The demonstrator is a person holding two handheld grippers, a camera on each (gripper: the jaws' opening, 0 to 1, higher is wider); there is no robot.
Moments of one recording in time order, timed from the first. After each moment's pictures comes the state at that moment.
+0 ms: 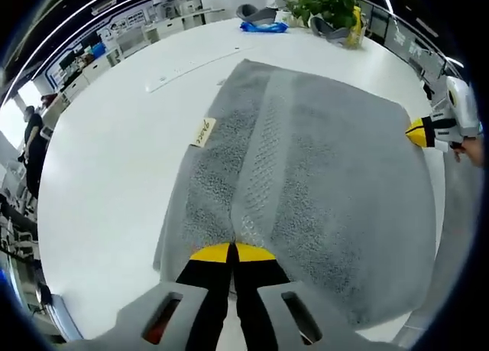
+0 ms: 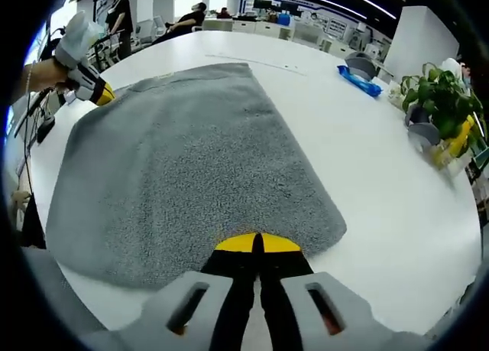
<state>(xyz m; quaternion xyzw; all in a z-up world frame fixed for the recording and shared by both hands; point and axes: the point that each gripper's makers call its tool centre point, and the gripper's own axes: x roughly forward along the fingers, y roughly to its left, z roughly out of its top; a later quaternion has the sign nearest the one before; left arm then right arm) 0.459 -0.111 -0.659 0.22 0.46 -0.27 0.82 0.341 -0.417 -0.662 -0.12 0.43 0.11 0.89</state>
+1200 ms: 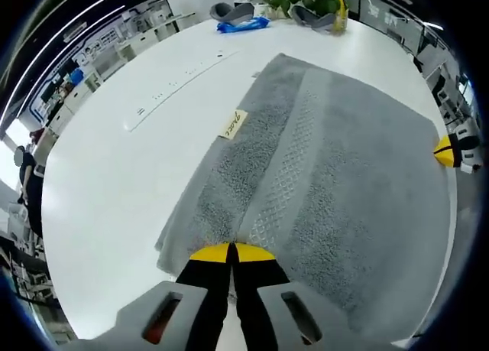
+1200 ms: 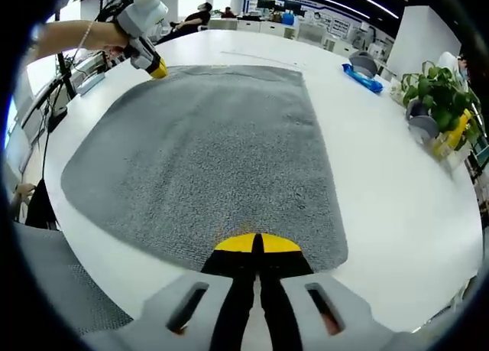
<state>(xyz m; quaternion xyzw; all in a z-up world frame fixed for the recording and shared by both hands) 0.523 -0.147 -0.659 0.30 0.44 -0.32 0.79 0.301 -0.403 -0.662 -0.12 0.43 0.12 0.89</state>
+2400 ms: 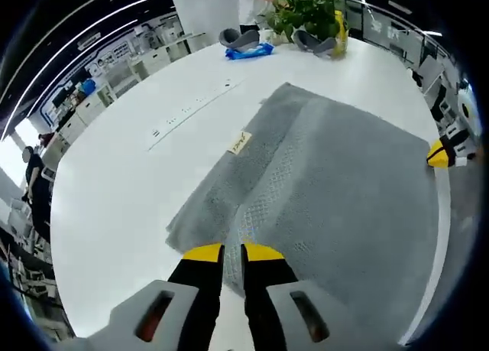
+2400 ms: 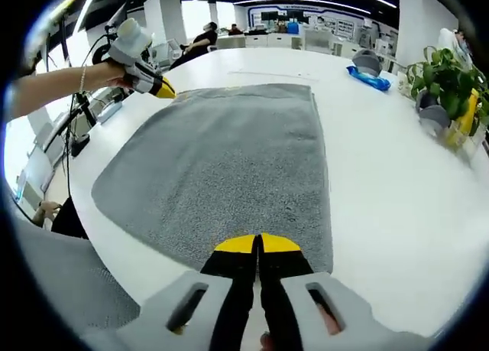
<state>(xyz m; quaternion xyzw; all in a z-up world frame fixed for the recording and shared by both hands) 0.489 -0.143 -0.612 0.26 0.38 -0.31 0.83 0.302 -0.416 -0.635 -0.05 0.40 0.18 0.90</state>
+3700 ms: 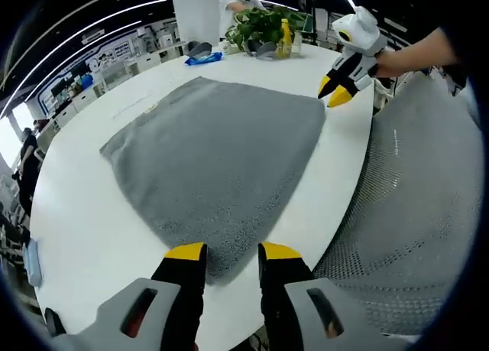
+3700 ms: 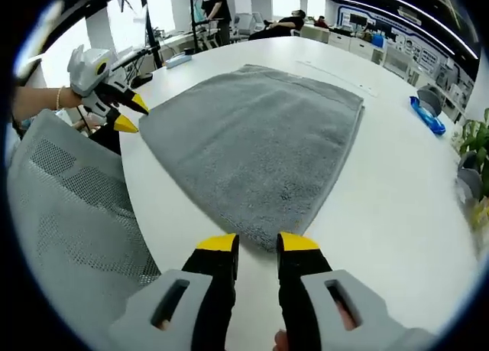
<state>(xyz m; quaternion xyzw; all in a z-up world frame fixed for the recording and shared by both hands) 0.247 -0.173 -0.643 0.20 0.38 -0.33 0.84 0.275 -0.441 -0.640 -0.18 0.41 0.37 0.81</state>
